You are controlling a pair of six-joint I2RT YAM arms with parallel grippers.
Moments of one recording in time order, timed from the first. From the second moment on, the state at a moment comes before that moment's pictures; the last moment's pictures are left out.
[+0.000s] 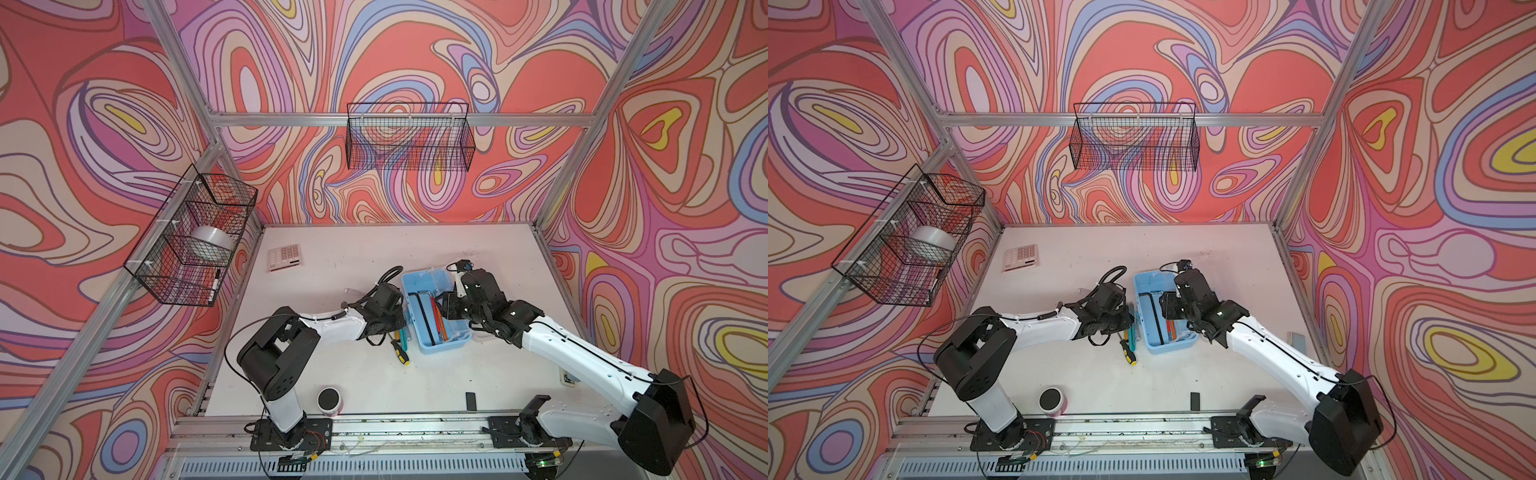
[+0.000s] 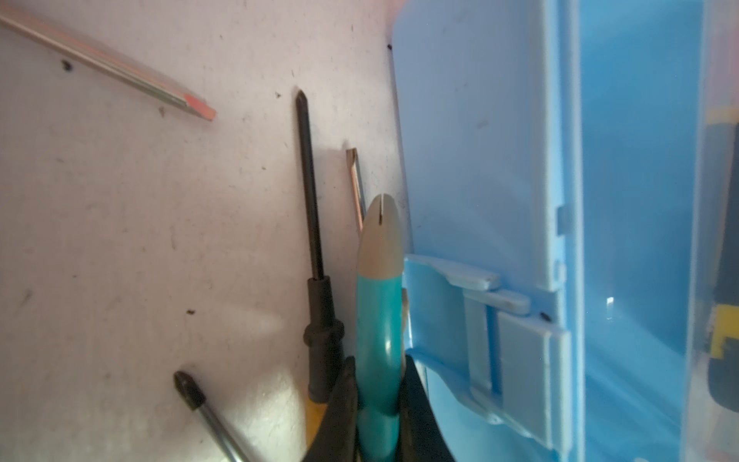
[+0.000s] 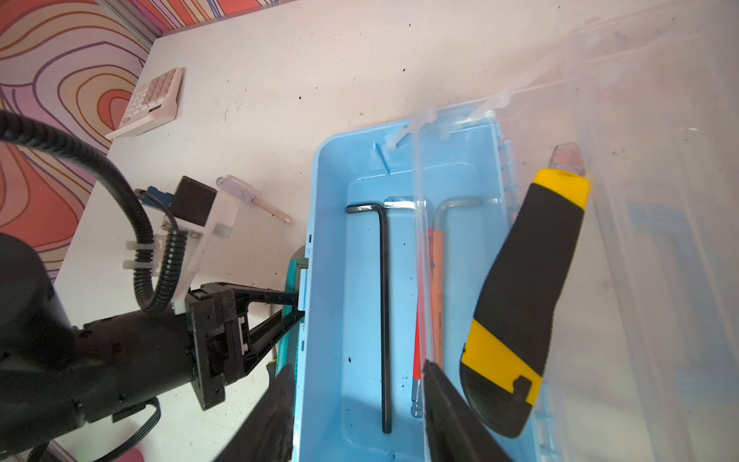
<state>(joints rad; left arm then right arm) -0.72 1.73 0.91 -0.10 0.07 -0.91 0.61 1.21 0.90 -0.42 0.04 0.52</state>
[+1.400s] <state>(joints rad) -0.81 1.89 1.36 0.01 0.17 -0.97 0.51 1.06 0.90 -0.43 0.12 0.53</state>
